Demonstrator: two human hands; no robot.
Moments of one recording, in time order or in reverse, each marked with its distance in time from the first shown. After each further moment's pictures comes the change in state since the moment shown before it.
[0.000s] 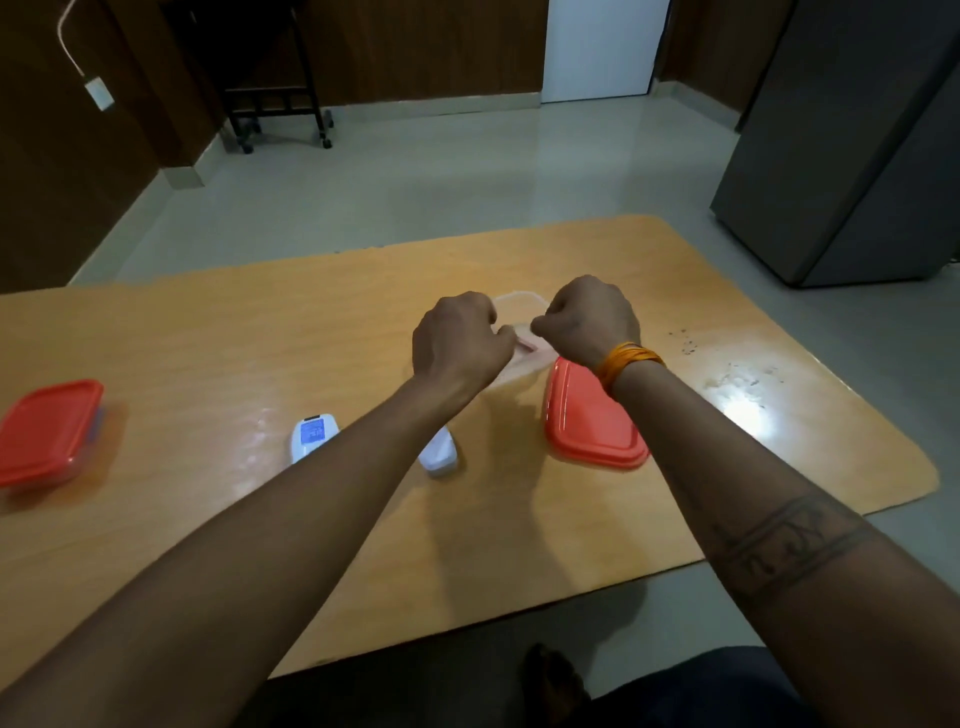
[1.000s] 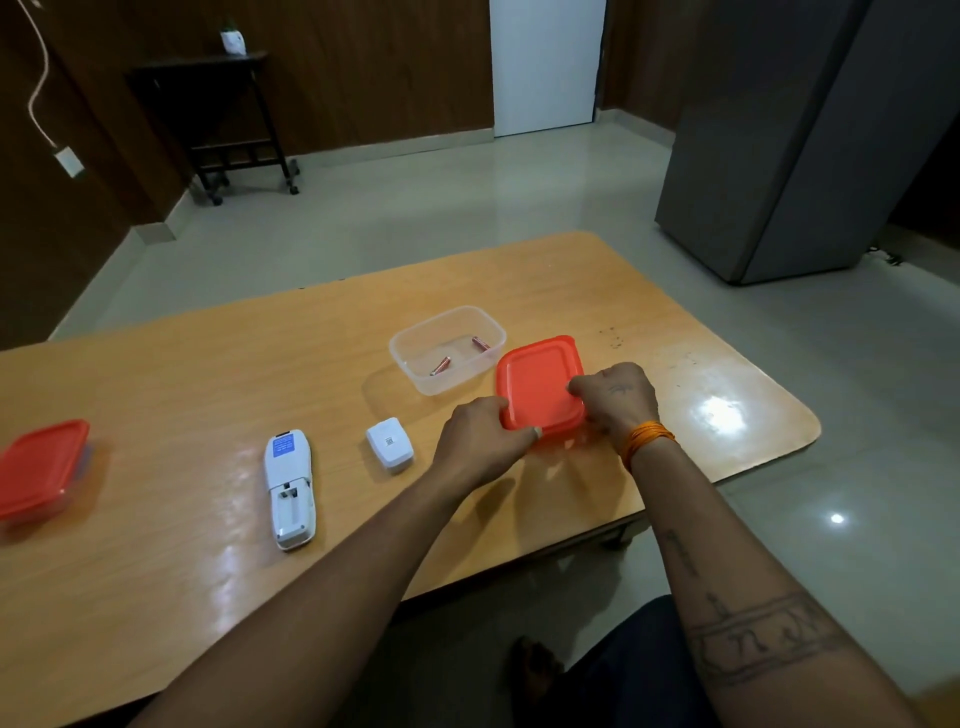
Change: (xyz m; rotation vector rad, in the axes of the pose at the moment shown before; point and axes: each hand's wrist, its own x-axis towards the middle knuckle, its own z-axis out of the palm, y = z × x) left_hand -0.109 0.052 0.021 -0.231 -0.417 -0.002; right_hand -0.080 0.107 -0.024 0.444 0.047 0.441
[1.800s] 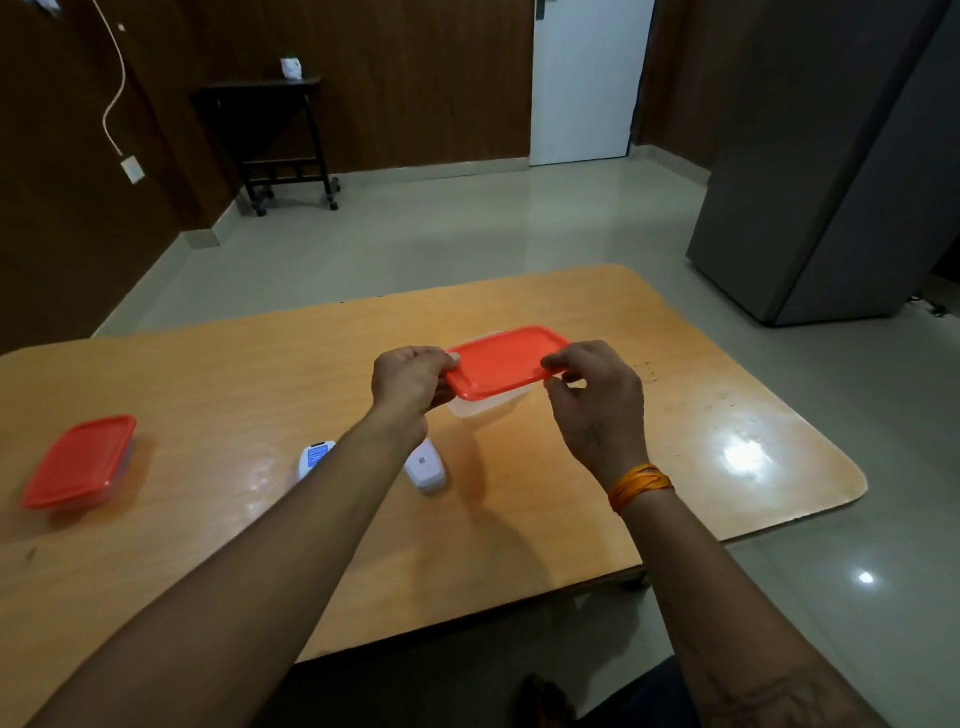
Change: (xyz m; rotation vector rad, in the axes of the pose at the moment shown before) left_hand 0.046 -0.045 -0.099 -0.966 0.392 -0.331; right_hand -0.035 -0.041 0.033 -0.040 0.231 -0.916
